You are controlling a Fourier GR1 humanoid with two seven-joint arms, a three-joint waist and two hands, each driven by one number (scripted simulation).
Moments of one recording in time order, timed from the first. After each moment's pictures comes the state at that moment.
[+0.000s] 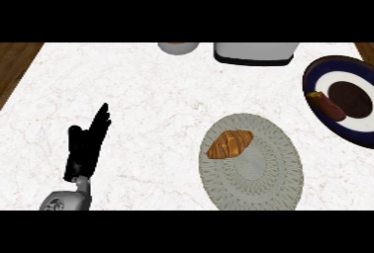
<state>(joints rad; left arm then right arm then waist) -0.08 0.09 -0.03 -1.47 -0.10 0.11 0.23 -0.70 -0.81 -0.20 -0.25 0.35 0.32 -0.99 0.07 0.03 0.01</state>
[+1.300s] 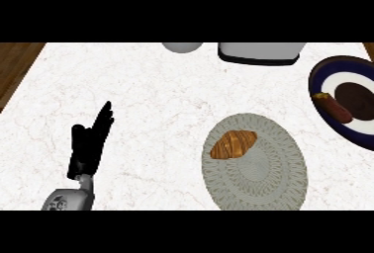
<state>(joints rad) -0.10 0.08 -0.03 -1.46 -0.10 0.11 0.22 -0.69 -0.90 -0.27 -0.21 0.25 0.29 -0.96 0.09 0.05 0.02</state>
